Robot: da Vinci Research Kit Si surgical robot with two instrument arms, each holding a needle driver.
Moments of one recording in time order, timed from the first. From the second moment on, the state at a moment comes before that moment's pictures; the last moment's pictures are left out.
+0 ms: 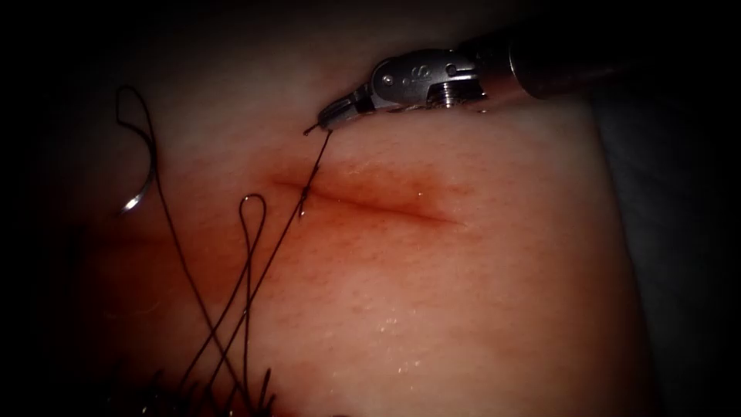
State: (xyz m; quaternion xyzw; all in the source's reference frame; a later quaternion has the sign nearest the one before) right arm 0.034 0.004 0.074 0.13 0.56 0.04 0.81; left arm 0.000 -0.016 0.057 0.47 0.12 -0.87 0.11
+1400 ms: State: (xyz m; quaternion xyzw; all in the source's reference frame) right arm 0.027 0.005 0.061 -0.04 0.65 0.18 0.73; left arm -0.007 0.004 0.053 0.48 -0.01 -0.86 0.16
